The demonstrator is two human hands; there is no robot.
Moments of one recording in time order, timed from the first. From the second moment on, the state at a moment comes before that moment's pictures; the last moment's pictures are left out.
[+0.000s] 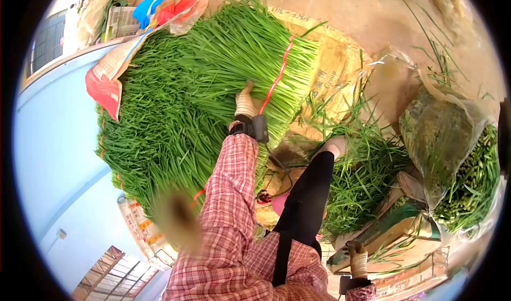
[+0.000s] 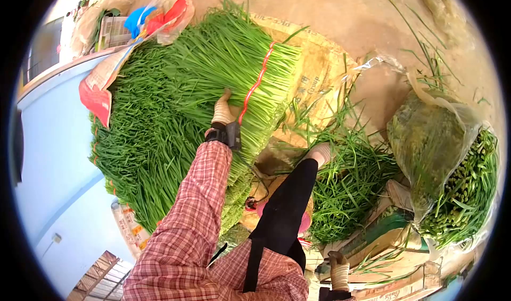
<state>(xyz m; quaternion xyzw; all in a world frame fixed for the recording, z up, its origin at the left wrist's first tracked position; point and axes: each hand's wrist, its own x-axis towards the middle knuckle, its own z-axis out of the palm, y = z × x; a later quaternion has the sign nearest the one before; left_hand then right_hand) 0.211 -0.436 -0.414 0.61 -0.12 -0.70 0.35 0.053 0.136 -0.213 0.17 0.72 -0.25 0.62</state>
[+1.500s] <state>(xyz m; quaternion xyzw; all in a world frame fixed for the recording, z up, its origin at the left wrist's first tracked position) 0.143 -0.476 -0.417 0.12 -0.96 -0.04 -0.26 0.096 0.115 -0.256 0.33 0.67 -0.30 0.59</state>
